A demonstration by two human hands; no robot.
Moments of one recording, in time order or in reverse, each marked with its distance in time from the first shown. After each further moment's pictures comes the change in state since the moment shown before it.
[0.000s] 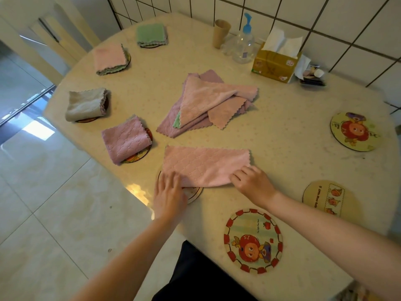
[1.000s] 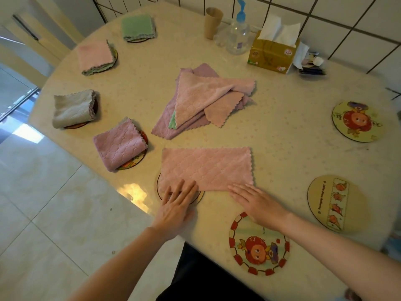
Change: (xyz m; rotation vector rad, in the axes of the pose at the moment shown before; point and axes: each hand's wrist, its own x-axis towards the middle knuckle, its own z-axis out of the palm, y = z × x) left_hand 0.005 -0.036 0.024 0.144 -0.195 0.478; right_hand -0.042 -0.024 0.027 0.119 -0.235 0.033
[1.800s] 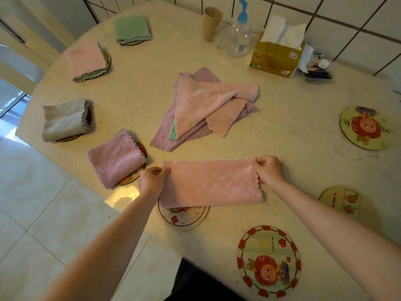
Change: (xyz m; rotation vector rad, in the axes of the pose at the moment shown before) left_hand 0.096 -0.078 -0.061 -1.004 0.289 -0.908; right_hand 0.097 0.076 -0.030 0.923 0.306 1.108
